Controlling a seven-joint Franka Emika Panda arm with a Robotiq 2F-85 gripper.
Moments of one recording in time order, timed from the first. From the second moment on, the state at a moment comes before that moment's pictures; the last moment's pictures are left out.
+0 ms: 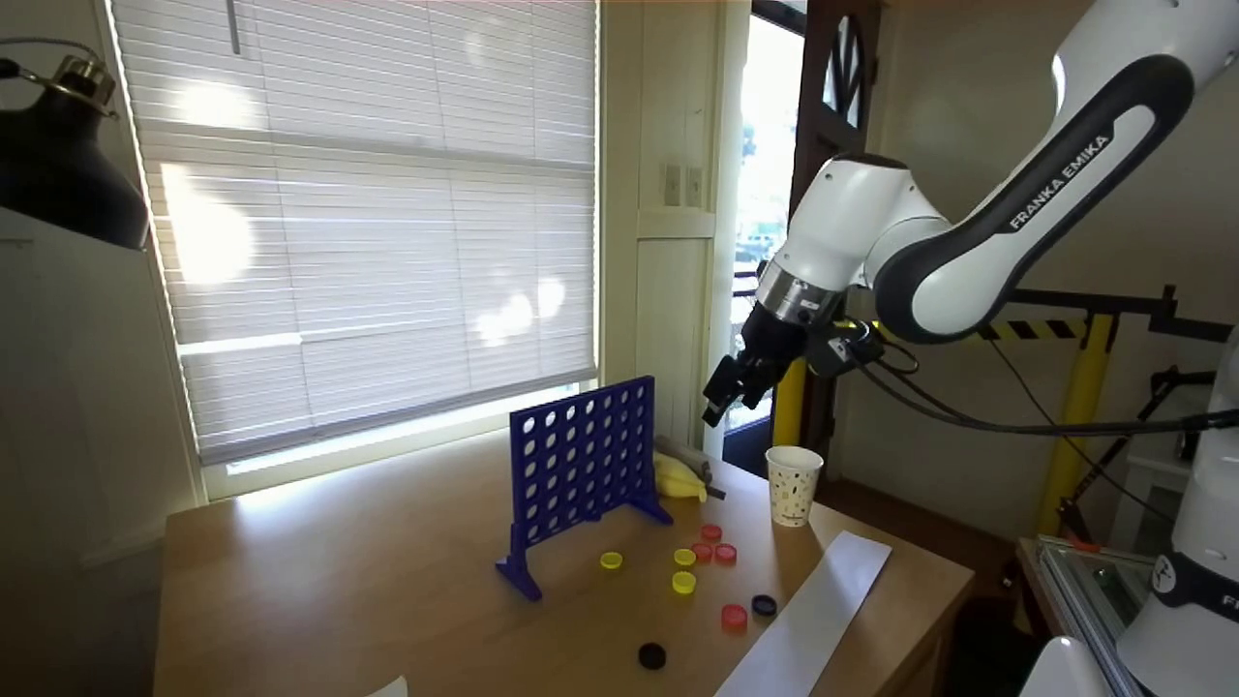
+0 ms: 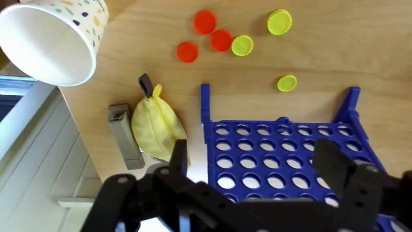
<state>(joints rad) -0.41 -0.24 0.41 -2.68 -0.28 2.88 0.62</state>
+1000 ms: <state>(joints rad) -0.65 -0.04 0.60 -2.59 -0.83 2.77 1.02</state>
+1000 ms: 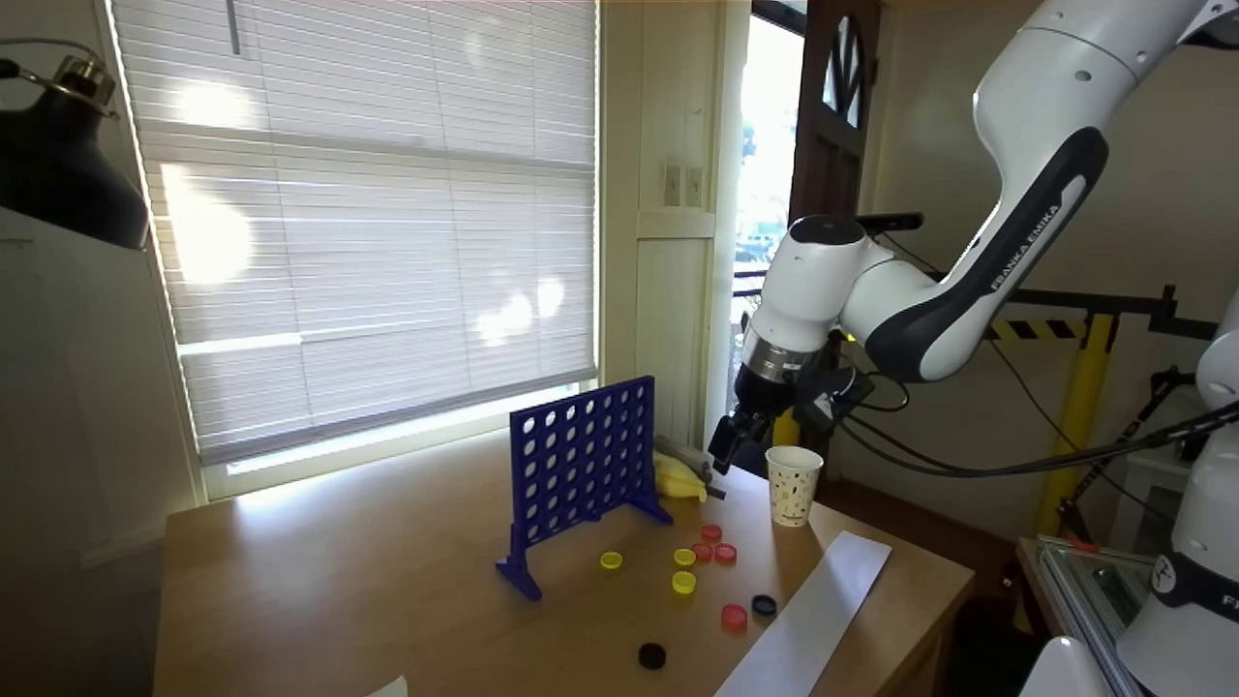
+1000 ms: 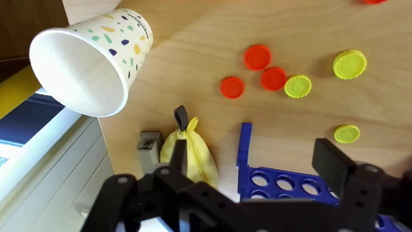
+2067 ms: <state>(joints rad) -0.65 0.12 0.56 -2.58 -0.85 2.82 1.02</state>
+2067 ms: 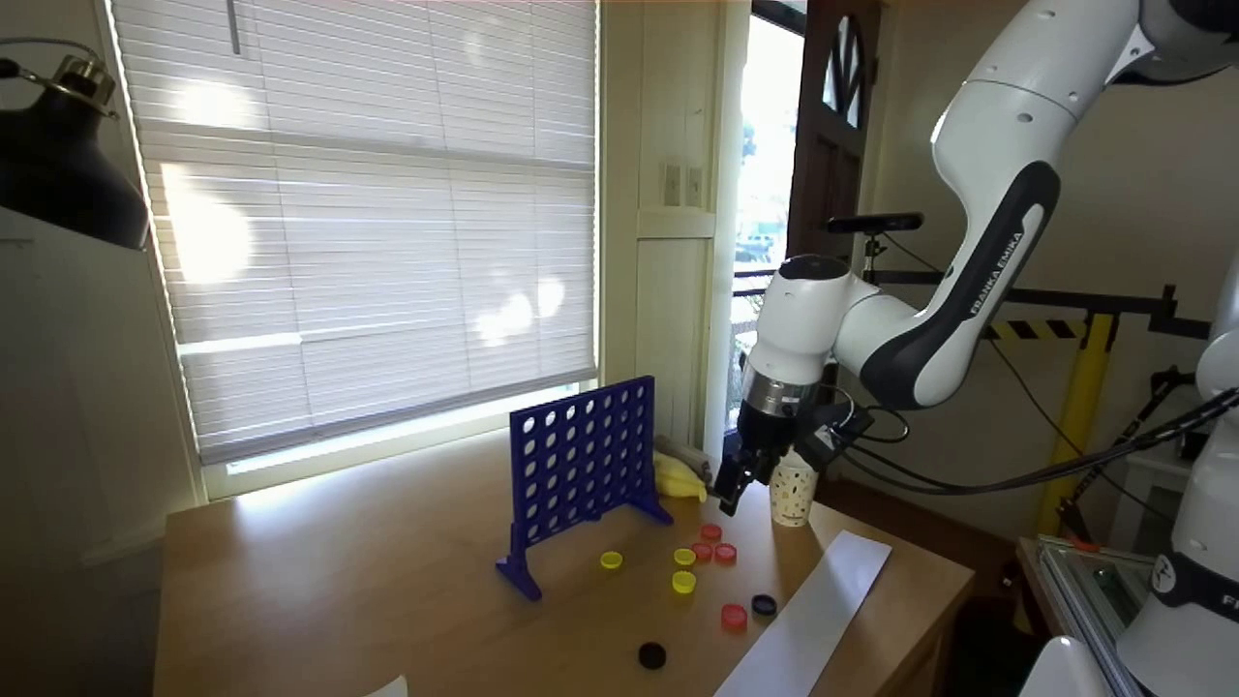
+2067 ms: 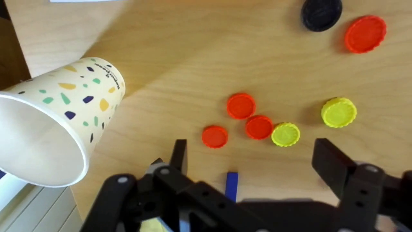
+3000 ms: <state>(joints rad) -0.59 0.38 0.43 -2.42 -1.02 2.95 1.01</state>
